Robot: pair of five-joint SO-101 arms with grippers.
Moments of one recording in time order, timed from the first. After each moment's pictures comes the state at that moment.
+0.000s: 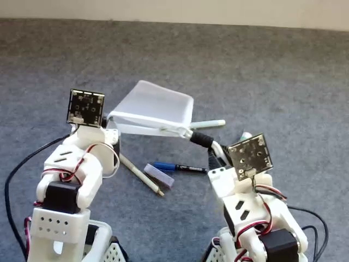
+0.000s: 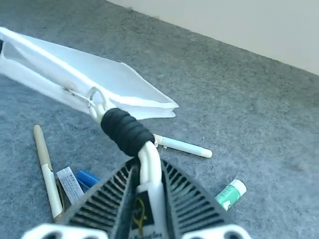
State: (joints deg) left arm -0.7 -67.6 53.8 56.2 4.9; right arm -16.6 -90.0 52.1 71.9 11.2
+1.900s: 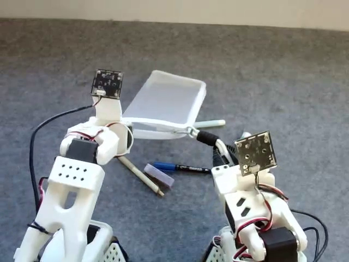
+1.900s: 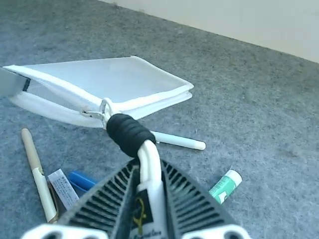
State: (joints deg) left arm 2.8 -40.2 47.0 52.4 8.6; right arm -14.9 -90.0 53.3 71.6 9.5
